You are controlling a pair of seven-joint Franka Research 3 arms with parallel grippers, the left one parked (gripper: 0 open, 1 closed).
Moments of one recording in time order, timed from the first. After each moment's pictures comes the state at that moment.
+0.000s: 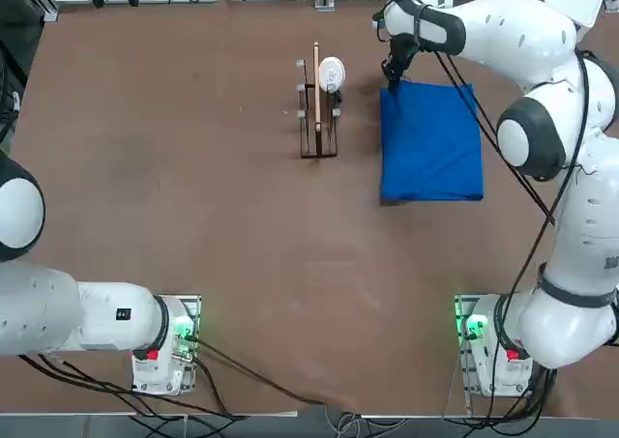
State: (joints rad) arm 0.41 0.74 -0.01 -1.36 0.07 1.92 -0.18
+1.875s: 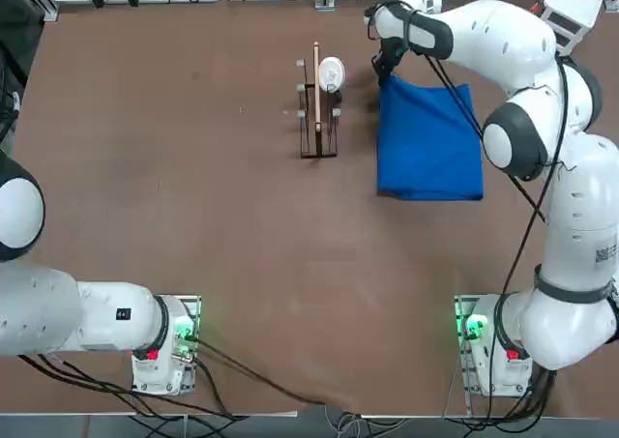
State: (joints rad) arm 0.43 0.83 -0.01 -1.25 0.07 1.97 -0.13
